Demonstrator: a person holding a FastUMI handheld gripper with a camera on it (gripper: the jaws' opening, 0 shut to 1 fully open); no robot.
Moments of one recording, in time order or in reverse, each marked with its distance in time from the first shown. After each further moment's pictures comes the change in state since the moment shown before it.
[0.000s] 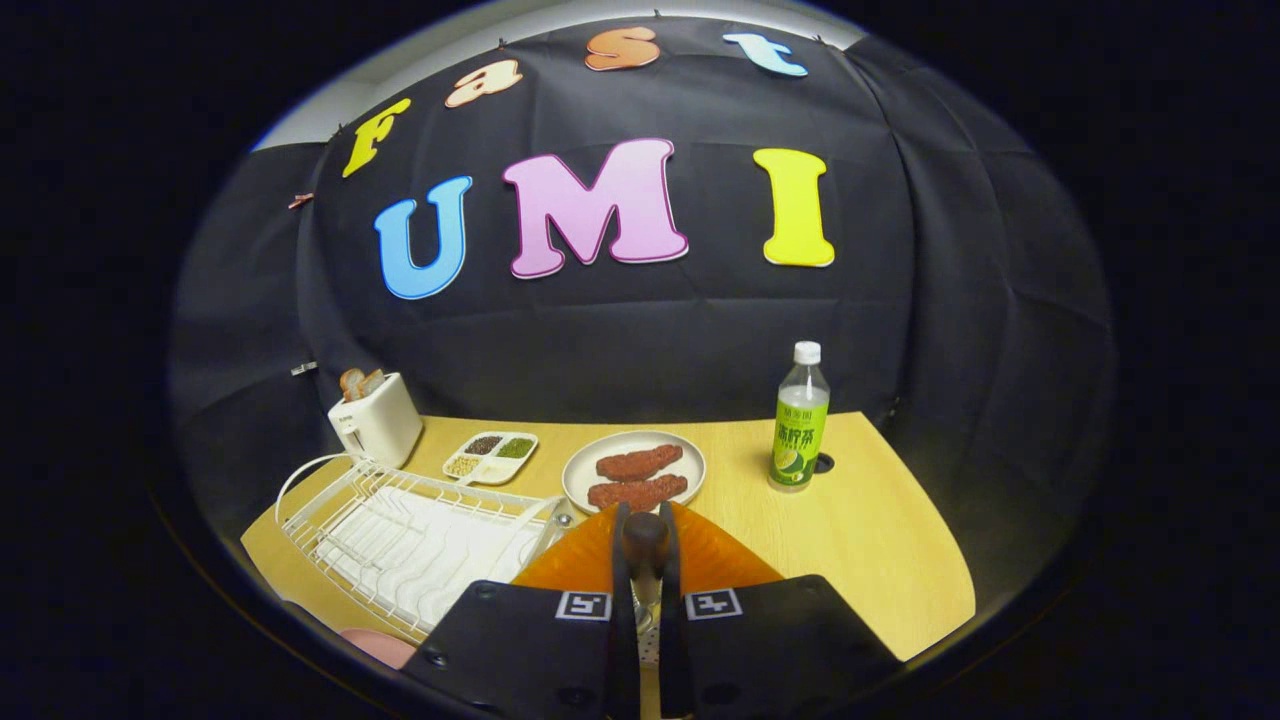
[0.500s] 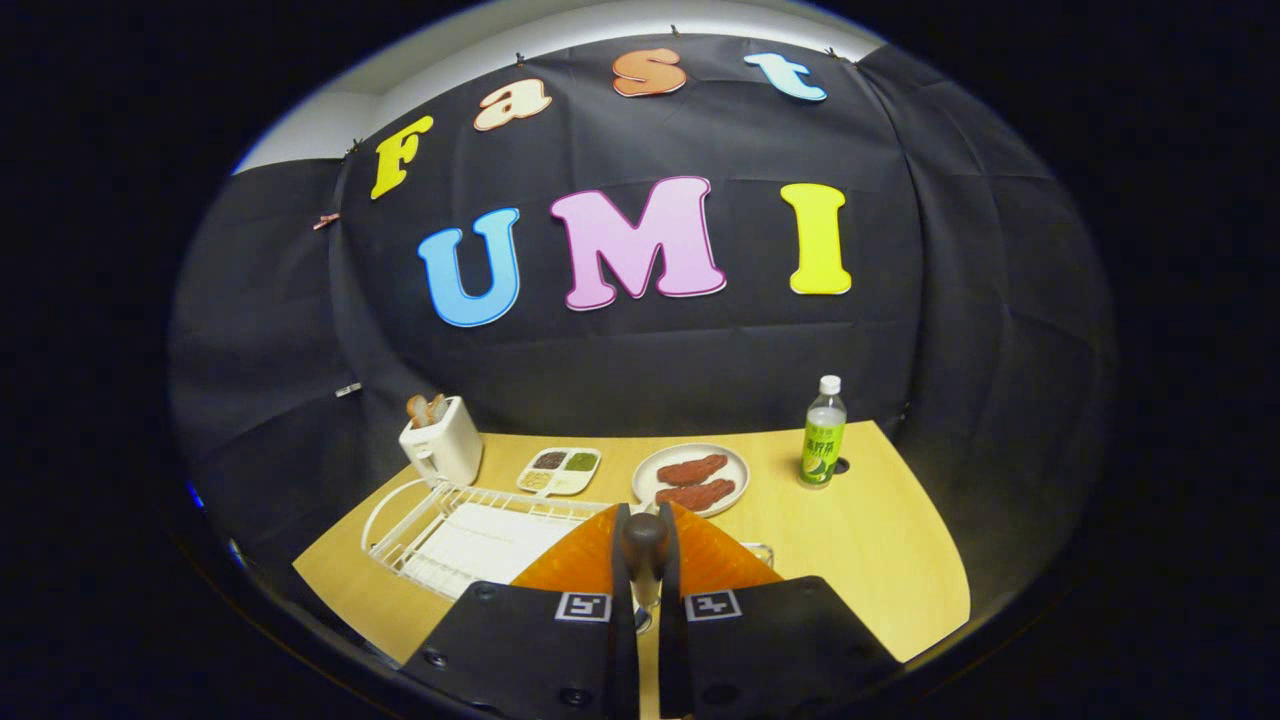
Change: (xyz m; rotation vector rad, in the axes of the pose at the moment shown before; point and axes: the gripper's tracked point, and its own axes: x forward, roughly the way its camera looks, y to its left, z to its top) arm -0.096 0.098 0.028 0.058 0.041 0.063
